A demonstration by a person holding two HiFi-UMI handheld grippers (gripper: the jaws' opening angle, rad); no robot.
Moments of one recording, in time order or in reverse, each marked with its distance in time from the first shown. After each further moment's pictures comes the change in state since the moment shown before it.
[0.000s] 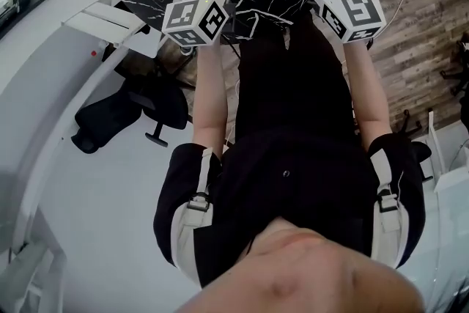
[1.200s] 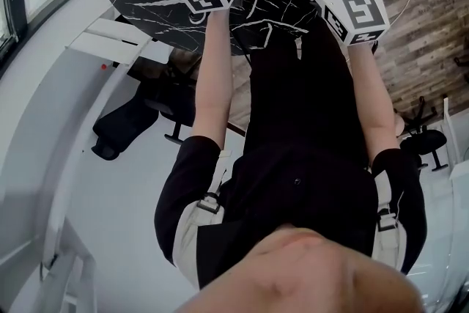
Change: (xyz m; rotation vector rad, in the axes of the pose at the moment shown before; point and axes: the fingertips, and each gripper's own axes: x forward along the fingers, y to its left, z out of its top) left arm 0.124 0.056 -0.040 0.070 0.180 0.002; right arm 0.051 -0.029 -0.042 0.056 0.076 -0.085
